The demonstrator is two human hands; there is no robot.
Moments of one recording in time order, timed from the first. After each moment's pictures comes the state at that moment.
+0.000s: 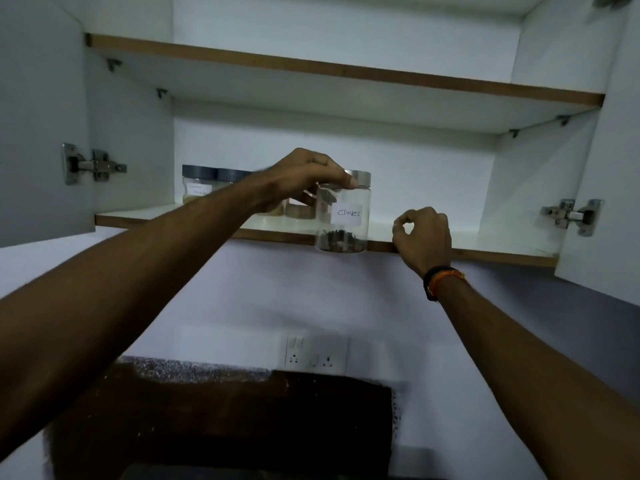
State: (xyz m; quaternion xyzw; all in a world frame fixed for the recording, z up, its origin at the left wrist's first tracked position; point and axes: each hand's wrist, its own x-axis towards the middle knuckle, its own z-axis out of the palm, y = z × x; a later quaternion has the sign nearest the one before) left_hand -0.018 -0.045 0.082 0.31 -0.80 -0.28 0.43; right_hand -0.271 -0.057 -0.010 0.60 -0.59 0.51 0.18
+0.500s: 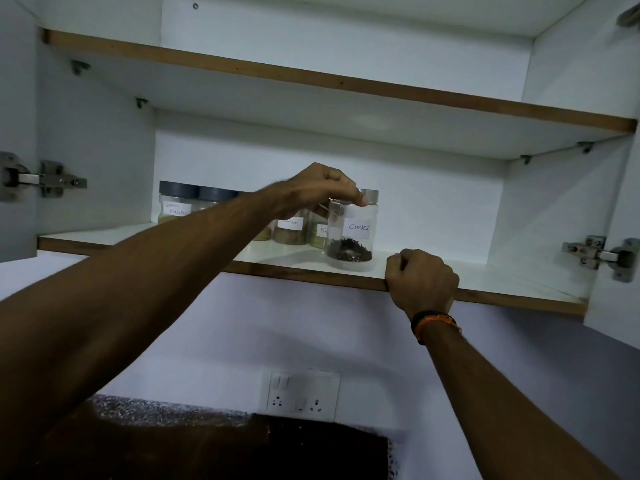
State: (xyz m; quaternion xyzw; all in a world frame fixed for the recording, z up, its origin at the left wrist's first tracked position) left_hand -0.064 -0.151 0.107 0.31 -0.81 -0.26 0.42; right_hand -0.275 -0.109 -0.022 0.52 -0.67 0.45 0.28
